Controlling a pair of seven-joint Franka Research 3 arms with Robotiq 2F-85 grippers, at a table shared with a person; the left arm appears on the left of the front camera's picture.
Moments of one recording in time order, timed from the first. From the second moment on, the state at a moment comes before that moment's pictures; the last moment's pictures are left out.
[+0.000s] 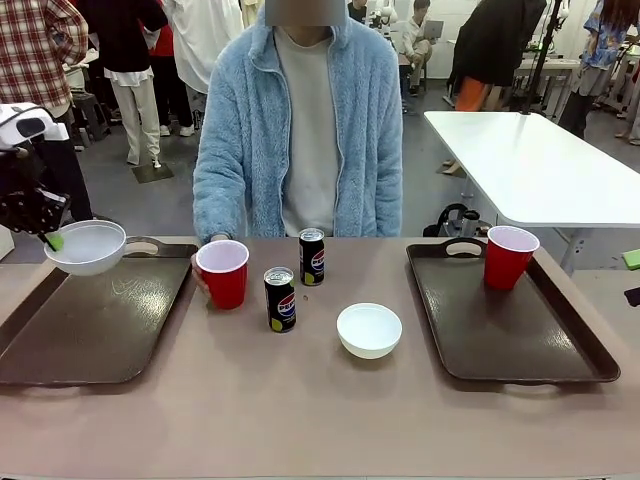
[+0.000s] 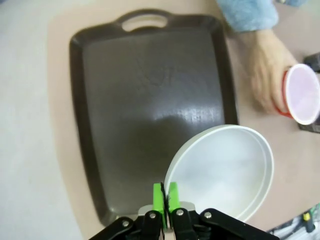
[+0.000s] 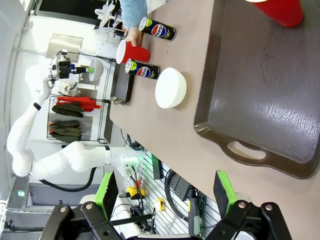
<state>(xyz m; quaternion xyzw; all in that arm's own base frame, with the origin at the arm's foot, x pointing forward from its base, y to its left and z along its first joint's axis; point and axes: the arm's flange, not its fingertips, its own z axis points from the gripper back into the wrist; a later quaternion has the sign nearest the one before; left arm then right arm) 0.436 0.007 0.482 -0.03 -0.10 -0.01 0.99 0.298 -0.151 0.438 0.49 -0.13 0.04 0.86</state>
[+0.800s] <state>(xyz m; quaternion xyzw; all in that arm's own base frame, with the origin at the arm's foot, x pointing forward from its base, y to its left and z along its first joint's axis) 0.299 0.043 0.477 -0.01 -0.07 -0.18 0.98 0.298 -0.151 0.437 0.49 -0.13 0.04 0.86</state>
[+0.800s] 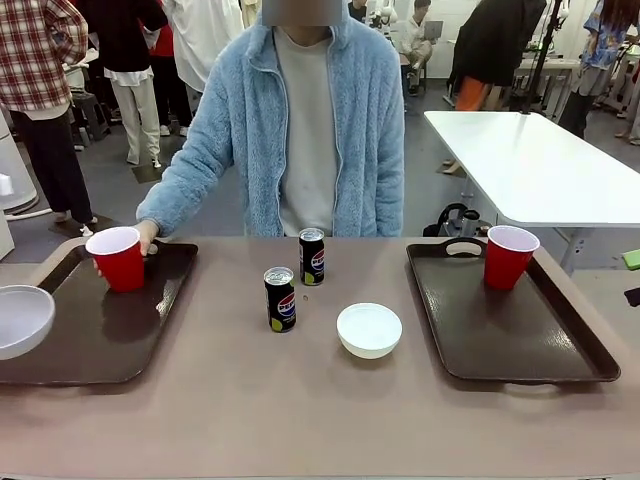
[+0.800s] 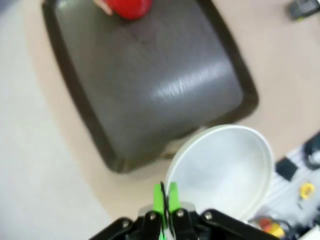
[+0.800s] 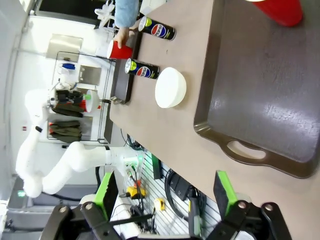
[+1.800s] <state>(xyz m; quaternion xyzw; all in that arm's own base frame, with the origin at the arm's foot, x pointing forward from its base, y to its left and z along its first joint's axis) 0.346 -0.002 0.445 -0.03 -0.09 -0.14 0.98 0.298 -0.151 0.437 0.49 -0.13 0.04 0.86</state>
